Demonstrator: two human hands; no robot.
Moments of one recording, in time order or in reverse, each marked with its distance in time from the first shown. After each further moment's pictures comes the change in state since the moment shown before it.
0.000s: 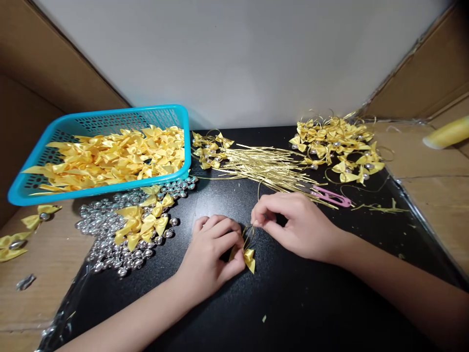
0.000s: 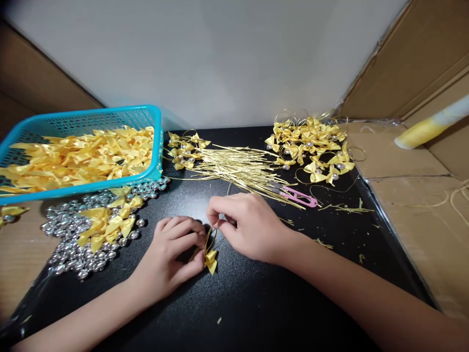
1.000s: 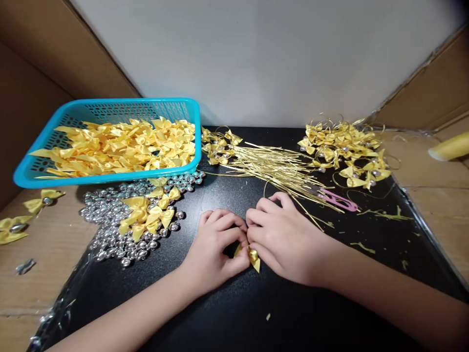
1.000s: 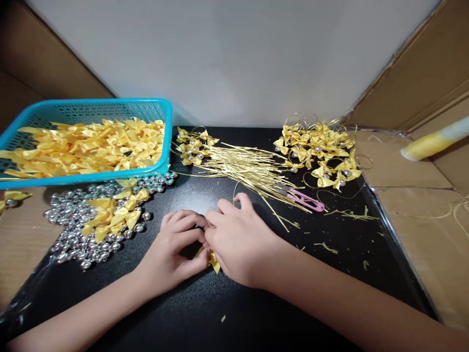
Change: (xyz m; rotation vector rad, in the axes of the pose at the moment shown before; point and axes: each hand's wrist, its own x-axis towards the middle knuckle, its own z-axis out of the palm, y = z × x) left_hand -0.001 -0.002 0.002 -0.069 0.087 -0.039; right_hand 0.005 -0.025 0.018 -0.558 -0.447 -0.092
